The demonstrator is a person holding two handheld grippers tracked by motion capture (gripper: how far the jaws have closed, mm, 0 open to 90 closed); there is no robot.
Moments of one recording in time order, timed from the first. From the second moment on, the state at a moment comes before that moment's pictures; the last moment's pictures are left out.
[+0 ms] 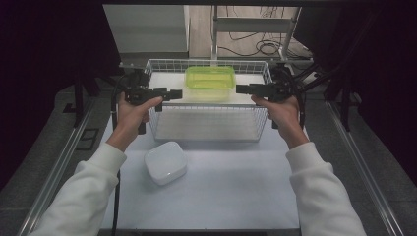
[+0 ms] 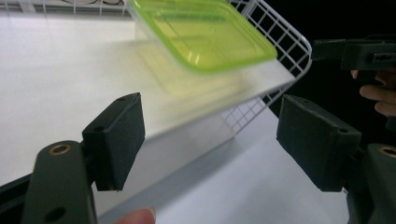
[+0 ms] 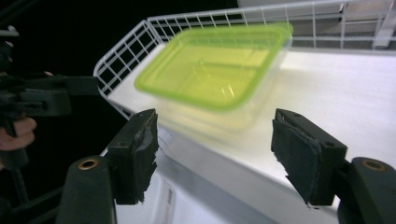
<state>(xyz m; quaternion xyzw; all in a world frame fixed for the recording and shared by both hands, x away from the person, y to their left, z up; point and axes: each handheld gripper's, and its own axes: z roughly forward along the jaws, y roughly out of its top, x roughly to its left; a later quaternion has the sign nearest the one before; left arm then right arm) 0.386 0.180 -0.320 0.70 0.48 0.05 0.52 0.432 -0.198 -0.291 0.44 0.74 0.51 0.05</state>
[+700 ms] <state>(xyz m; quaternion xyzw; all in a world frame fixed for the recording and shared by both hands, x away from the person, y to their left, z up) 0.269 0.198 -0.421 0.75 0.47 0.04 0.46 0.317 -0.227 -0.406 0.37 0.80 0.46 0.05</state>
